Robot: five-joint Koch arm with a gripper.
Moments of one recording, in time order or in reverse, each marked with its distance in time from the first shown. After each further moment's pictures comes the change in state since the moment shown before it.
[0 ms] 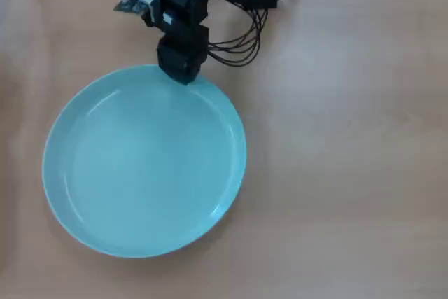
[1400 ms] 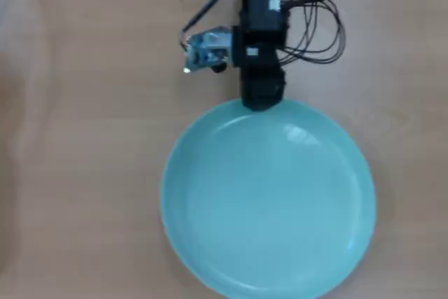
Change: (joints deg) arm -39.3 -2.5 -2.0 -0.2 1.1
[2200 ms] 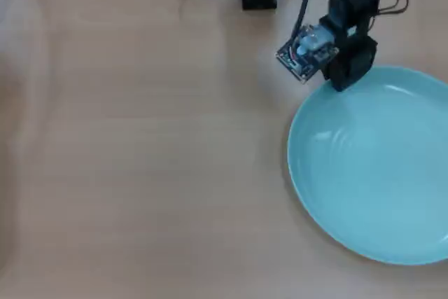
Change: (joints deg) arm -33.6 0.0 0.0 0.1 10.0
